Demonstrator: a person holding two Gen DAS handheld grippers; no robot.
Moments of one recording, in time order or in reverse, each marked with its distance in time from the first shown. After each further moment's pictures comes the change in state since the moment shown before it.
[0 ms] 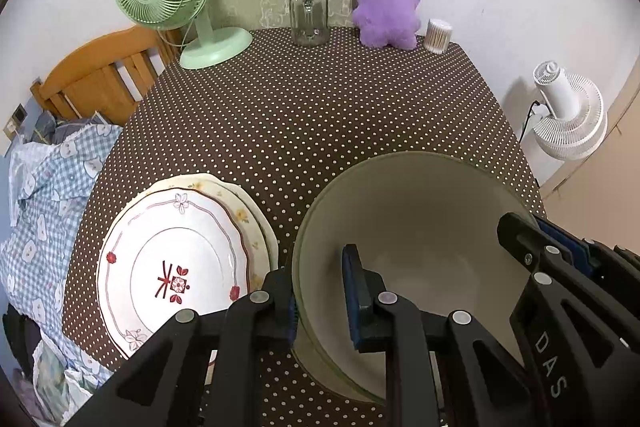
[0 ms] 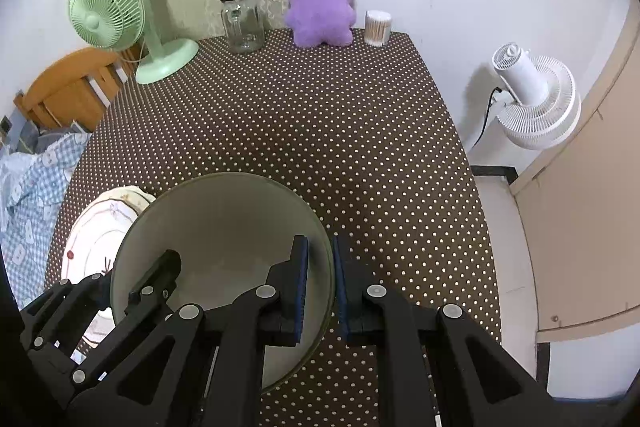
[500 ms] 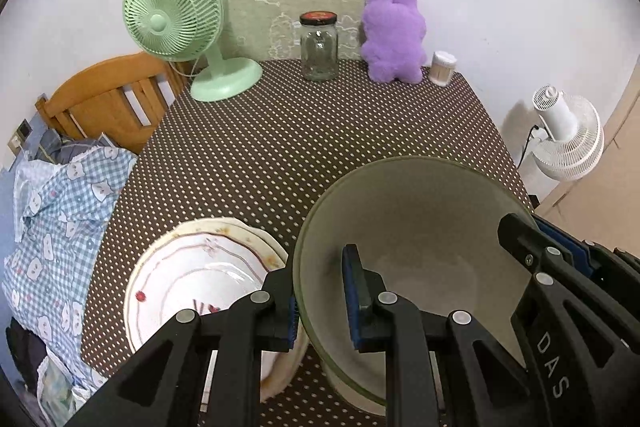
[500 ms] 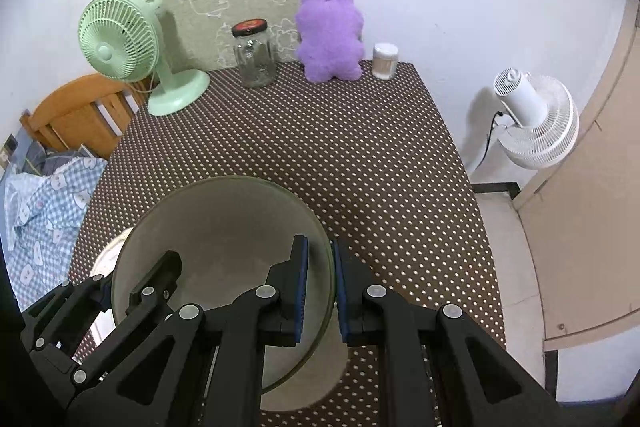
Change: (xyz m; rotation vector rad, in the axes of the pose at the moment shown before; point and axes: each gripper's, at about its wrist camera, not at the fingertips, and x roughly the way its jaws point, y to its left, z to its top) left arm -0.021 0.018 0.024 0.008 -0.074 -0.003; right arm -0.024 0.016 0.021 0.025 -0.073 0.007
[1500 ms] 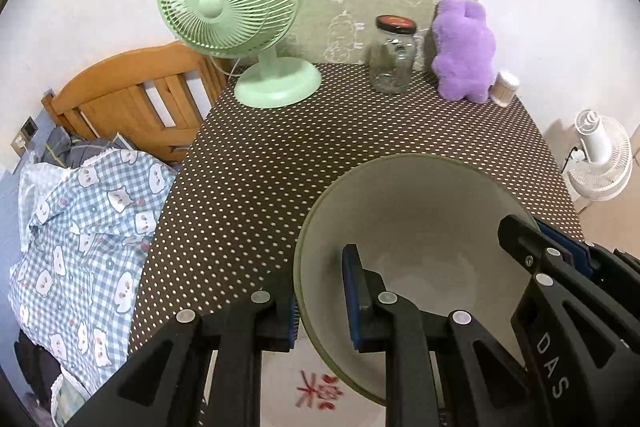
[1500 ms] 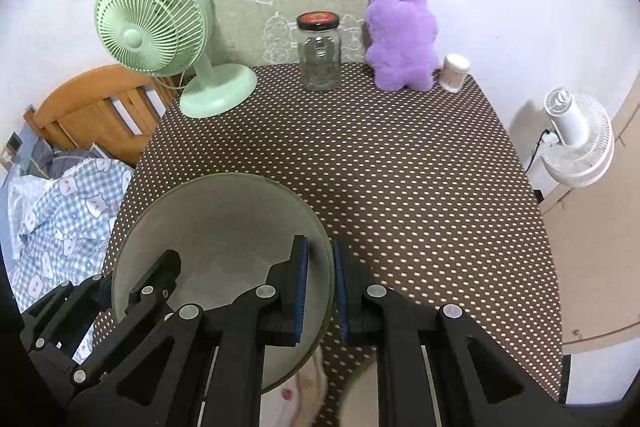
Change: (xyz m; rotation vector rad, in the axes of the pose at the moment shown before) left arm 0.037 0.112 0.043 -0.017 0.006 0.029; right arm 0.039 0.116 0.046 -0.016 0.010 0.030
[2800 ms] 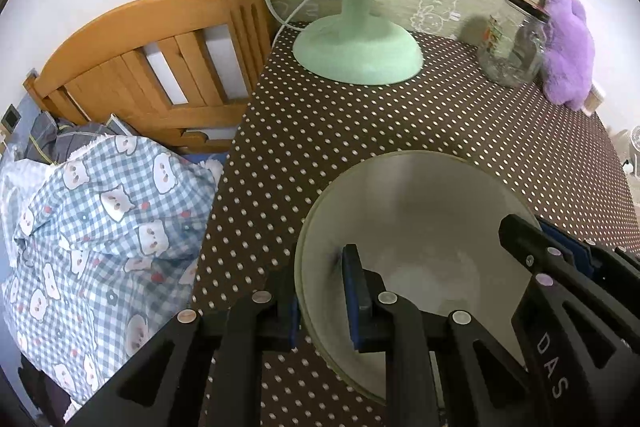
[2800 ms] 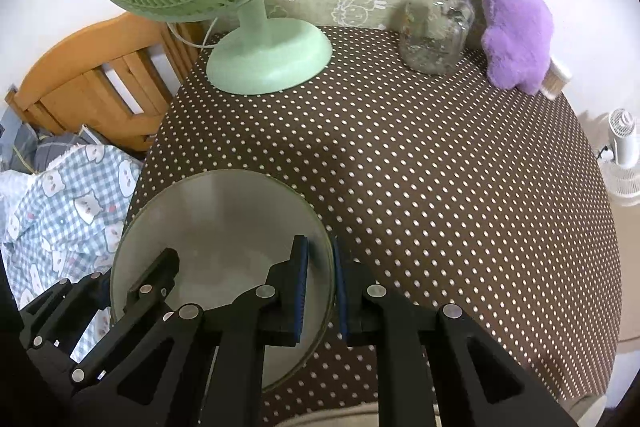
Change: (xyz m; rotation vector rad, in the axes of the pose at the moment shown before) left arm 0.138 0.143 0.038 -0.013 0.105 0.002; right arm 0.154 0.149 0.049 -0.027 0.110 -0.011
